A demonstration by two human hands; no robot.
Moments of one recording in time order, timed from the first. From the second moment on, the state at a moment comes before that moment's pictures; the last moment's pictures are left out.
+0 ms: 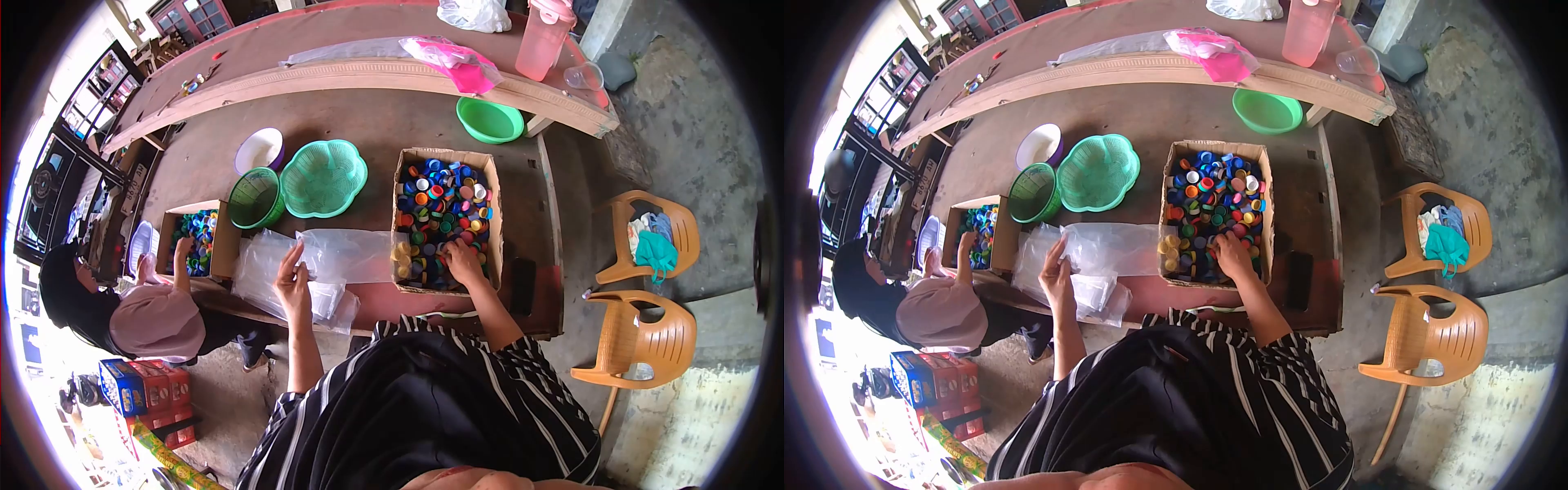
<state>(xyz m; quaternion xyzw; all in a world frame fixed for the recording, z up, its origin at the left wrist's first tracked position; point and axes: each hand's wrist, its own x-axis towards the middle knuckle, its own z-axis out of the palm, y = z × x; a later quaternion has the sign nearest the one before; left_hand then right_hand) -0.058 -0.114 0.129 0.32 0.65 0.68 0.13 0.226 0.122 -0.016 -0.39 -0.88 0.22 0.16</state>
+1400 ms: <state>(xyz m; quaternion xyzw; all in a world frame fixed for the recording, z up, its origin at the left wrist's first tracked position) 0.025 -0.118 0.164 0.34 0.67 0.64 0.16 0.222 0.127 -0.034 -0.36 -0.84 0.33 0.24</state>
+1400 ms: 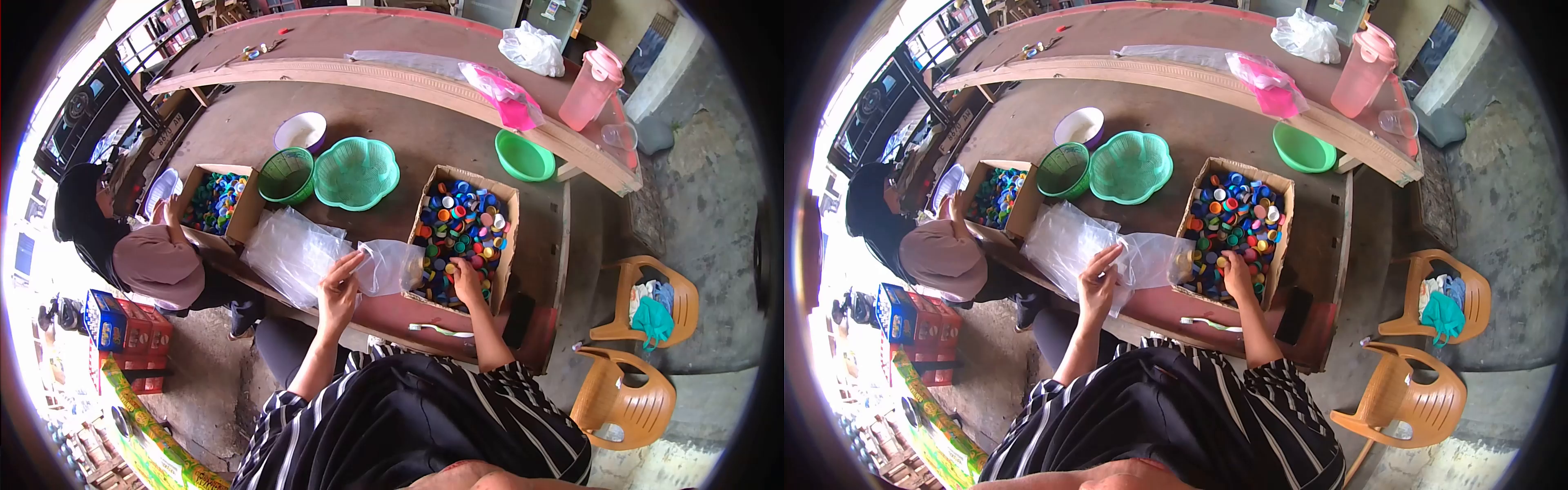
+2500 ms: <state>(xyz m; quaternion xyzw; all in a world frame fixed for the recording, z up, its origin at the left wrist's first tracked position) 0.057 -0.040 0.192 0.48 0.58 0.63 0.17 0.260 0.130 0.011 -0.38 -0.73 0.50 0.27</state>
